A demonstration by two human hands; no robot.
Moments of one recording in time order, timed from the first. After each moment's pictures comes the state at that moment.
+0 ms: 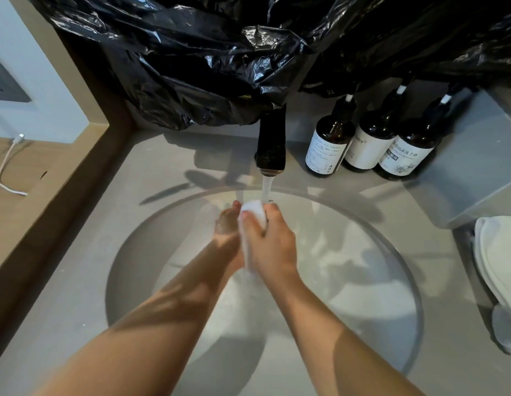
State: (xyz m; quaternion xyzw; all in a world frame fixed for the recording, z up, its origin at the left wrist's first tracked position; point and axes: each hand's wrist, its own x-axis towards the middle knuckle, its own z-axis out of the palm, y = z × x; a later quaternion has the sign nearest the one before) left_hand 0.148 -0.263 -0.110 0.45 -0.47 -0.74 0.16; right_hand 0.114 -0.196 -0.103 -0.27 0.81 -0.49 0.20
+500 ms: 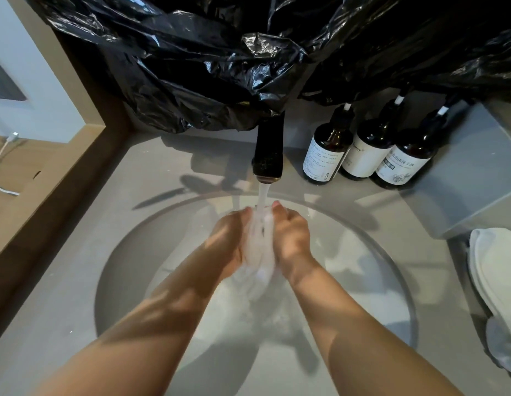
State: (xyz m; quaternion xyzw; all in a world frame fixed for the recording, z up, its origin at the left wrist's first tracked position) left_hand 0.146 -0.267 -0.096 0.45 -0.45 -0.77 0.09; right_hand 0.070 -0.210 -0.116 -0.04 0.79 -0.54 0.30
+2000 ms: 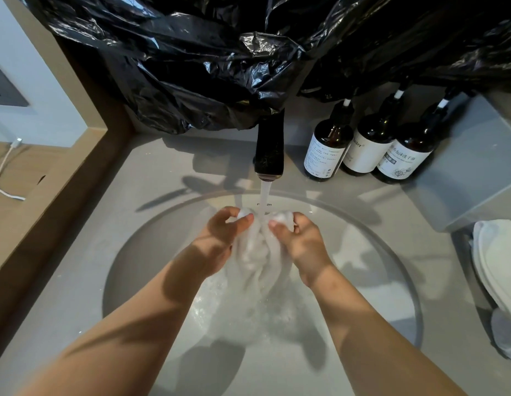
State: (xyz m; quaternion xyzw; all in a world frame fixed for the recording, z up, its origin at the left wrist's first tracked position) left_hand 0.162 -0.287 -0.121 0.42 -0.50 -0.75 0.13; right_hand 0.063 -0.177 -0.128 -0.15 0.73 -0.58 0.34
